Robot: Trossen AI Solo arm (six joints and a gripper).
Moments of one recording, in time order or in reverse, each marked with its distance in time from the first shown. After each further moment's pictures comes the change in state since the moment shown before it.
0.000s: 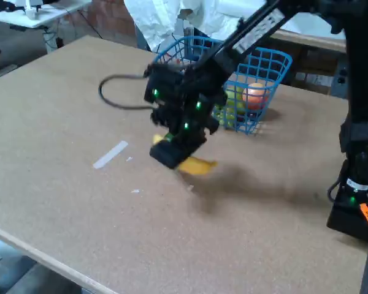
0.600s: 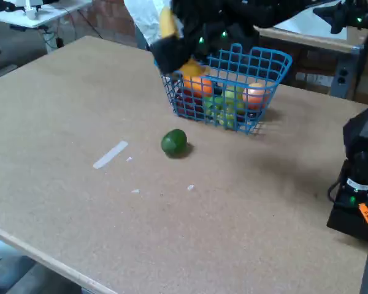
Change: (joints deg) arm -4.9 -23.1 0.0 13.9 27.5 -5.7
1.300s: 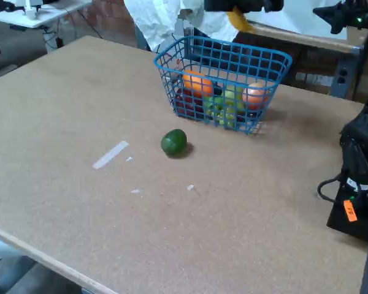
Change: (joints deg) arm -36.1 9.0 9.6 5.4 -11.3 0.7
